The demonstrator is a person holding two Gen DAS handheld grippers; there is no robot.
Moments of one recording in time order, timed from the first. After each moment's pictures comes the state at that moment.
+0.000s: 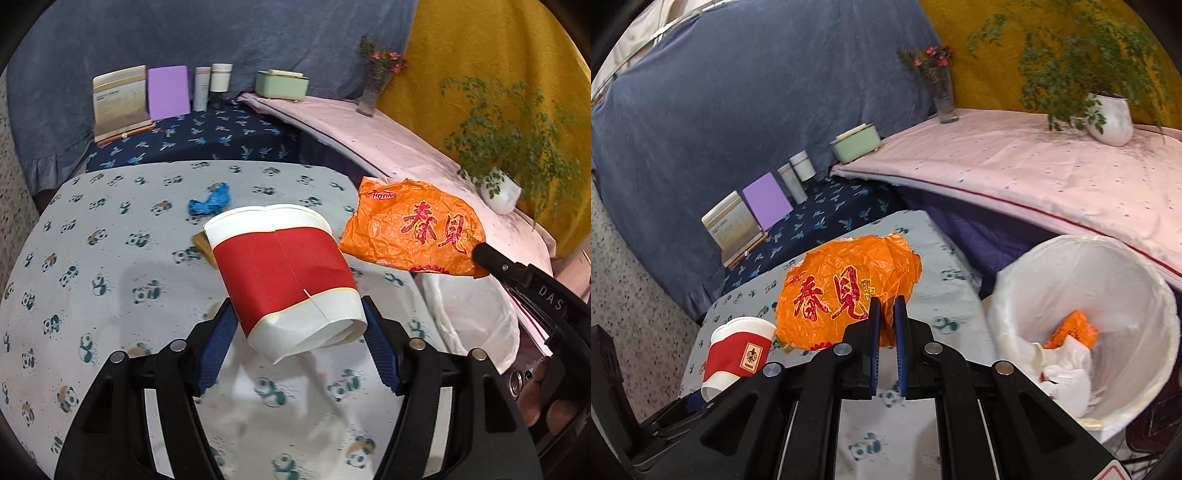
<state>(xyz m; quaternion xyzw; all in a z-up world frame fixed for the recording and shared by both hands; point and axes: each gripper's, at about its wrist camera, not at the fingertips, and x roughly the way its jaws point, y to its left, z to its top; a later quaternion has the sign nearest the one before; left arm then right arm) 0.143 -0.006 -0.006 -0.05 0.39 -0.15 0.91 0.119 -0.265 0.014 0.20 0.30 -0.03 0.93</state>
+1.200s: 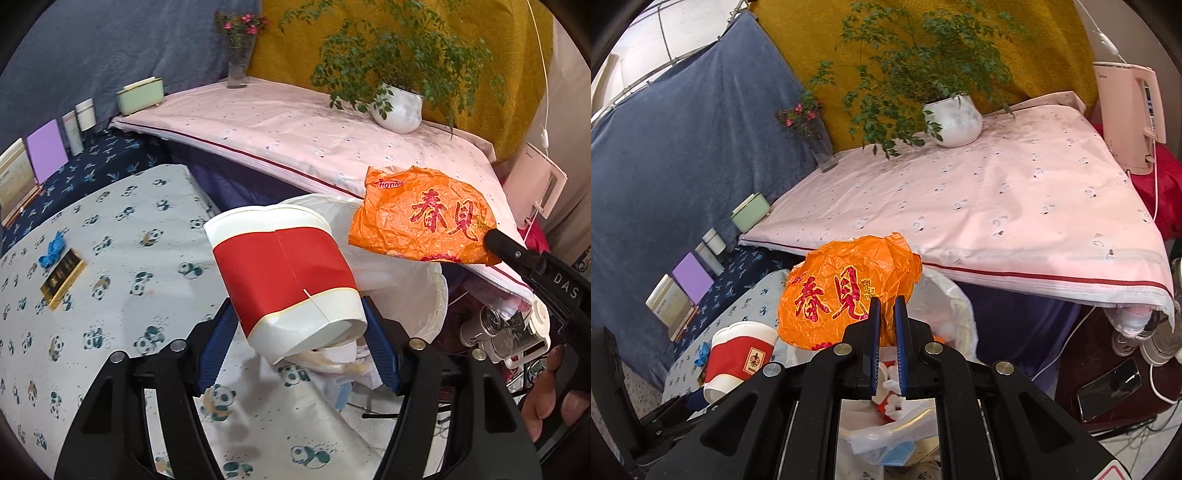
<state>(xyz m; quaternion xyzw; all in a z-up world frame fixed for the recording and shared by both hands) 0.097 -0.223 -0.014 0.08 0.39 -0.30 0.86 0.001 -0.458 -0.003 0.28 0.24 -0.19 0.91</state>
